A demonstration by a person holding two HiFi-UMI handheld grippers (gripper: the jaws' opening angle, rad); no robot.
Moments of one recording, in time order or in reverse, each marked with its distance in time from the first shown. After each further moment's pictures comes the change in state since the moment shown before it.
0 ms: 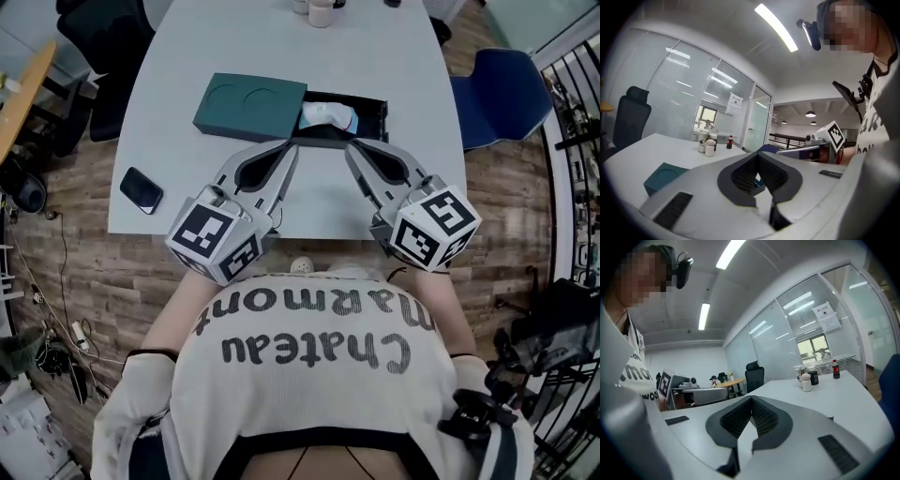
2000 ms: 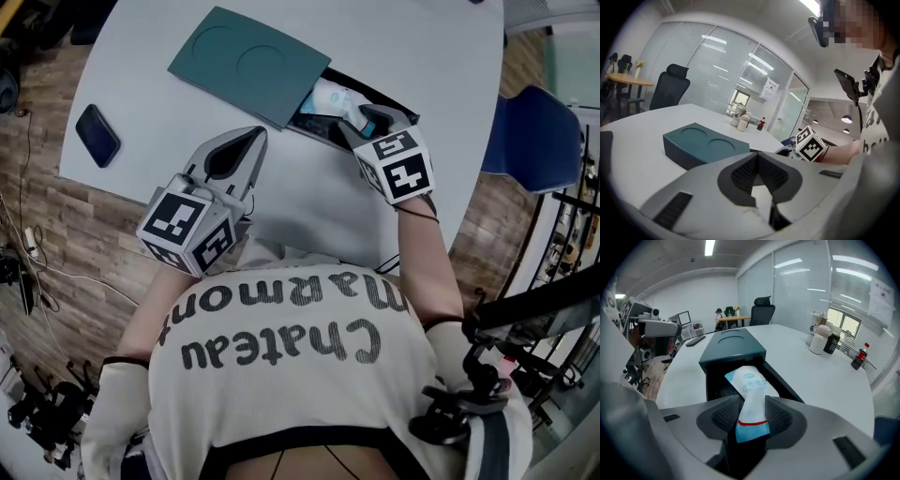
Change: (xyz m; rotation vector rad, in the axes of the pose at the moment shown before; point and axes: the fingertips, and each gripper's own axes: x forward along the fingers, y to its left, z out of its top) left arm 0.036 0.095 -0.102 -0.287 0.153 0.338; right arm 0.122 -0.166 -0.160 -0.343 0.767 0.021
